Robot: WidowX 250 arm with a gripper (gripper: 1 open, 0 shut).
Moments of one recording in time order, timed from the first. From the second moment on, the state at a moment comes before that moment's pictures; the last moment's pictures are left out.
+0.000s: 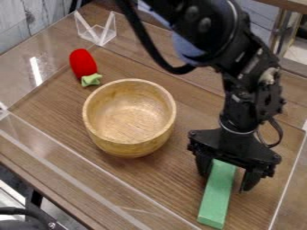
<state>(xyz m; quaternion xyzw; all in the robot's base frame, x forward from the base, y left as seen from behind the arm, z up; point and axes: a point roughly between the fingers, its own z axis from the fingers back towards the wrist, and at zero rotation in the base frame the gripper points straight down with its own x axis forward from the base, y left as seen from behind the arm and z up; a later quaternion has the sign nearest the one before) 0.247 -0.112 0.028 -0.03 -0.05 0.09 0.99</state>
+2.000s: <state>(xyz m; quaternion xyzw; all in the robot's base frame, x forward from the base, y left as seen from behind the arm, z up) 0.228 -0.123 0.024 -0.06 -0.06 0.01 1.00</state>
